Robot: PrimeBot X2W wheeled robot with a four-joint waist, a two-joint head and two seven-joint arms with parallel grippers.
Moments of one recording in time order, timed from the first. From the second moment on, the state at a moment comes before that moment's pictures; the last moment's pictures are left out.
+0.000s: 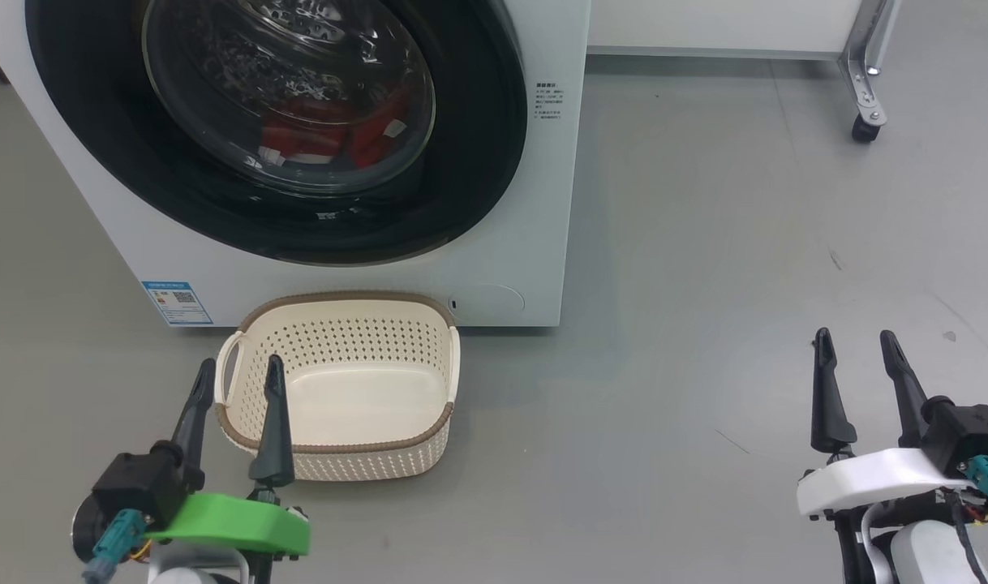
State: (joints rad) left arm -0.04 0.03 -0.13 0.11 -0.40 -0.06 -0.24; right arm -0.01 -0.09 0.05 0.13 0.32 0.07 -0.24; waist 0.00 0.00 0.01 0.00
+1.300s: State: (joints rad) left arm -0.06 0.03 -0.20 0.24 -0.41 0.01 -0.25; right arm -0.03 -0.09 0.07 0.25 0.27 0.04 -0.24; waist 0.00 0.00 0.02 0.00
